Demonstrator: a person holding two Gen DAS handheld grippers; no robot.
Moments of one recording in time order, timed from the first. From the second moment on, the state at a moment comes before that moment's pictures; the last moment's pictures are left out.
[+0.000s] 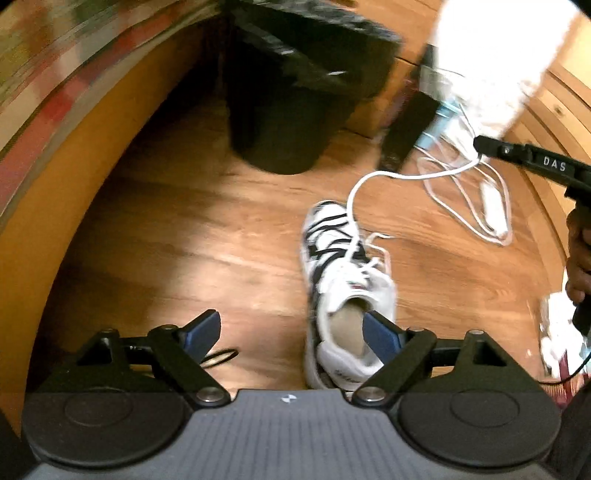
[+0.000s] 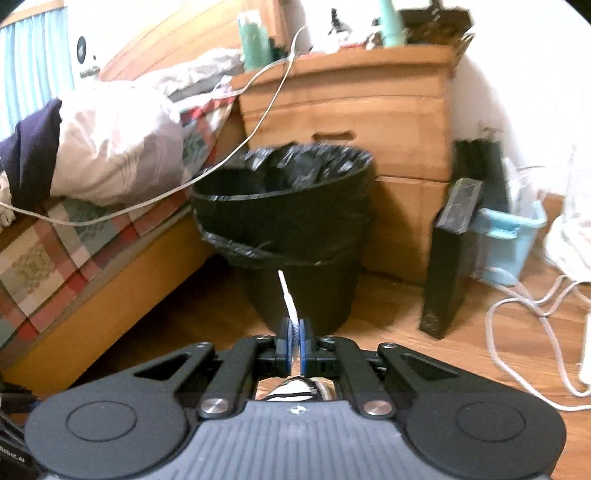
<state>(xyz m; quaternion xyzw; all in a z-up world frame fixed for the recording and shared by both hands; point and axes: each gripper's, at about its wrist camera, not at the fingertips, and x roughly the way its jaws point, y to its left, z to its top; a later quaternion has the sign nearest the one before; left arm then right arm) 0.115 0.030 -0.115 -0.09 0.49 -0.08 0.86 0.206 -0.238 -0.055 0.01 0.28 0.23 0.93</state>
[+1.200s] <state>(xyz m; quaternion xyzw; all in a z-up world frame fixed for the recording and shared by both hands) 0.189 0.007 -0.186 -0.07 0.51 -0.17 0.84 0.197 -0.206 -0.129 -0.17 0.43 0.28 0.84</state>
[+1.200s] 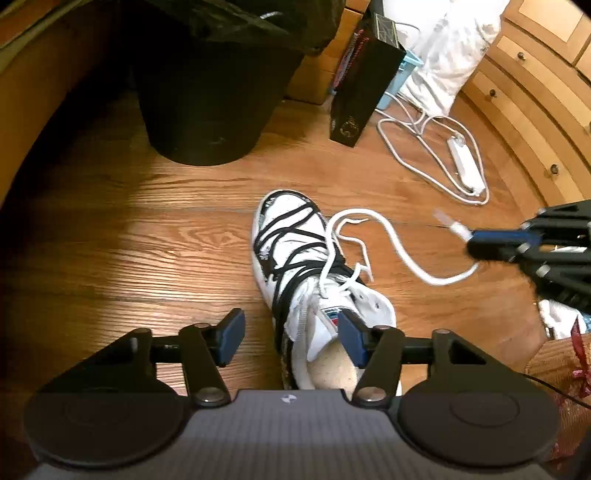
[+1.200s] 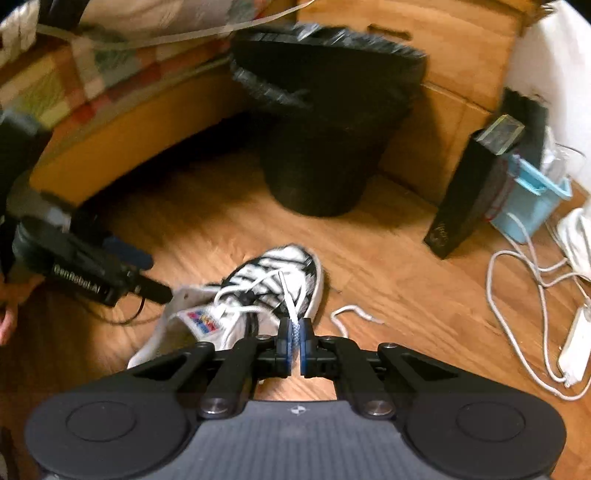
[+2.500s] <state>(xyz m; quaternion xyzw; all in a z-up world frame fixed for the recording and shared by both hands) 0.210 0.042 -0.245 -0.31 0.55 -0.14 0.76 0.208 -0.112 -0.178 -0.28 0.50 0.32 0.76</state>
